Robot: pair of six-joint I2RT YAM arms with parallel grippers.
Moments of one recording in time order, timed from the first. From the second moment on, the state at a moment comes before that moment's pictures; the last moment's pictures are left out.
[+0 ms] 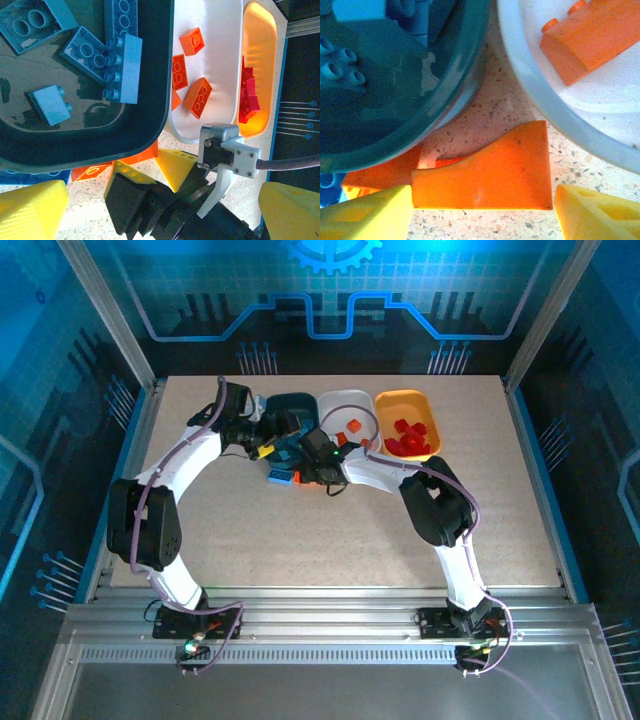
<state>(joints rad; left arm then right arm) -0.17 1.71 1.35 -0.52 0.52 -0.69 0.74 2.12 1.55 -0.52 0.21 0.69</state>
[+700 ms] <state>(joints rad) -0.17 1.71 1.35 -0.51 0.53 -0.69 0.78 1.95 1.34 -0.47 0.24 0.66</state>
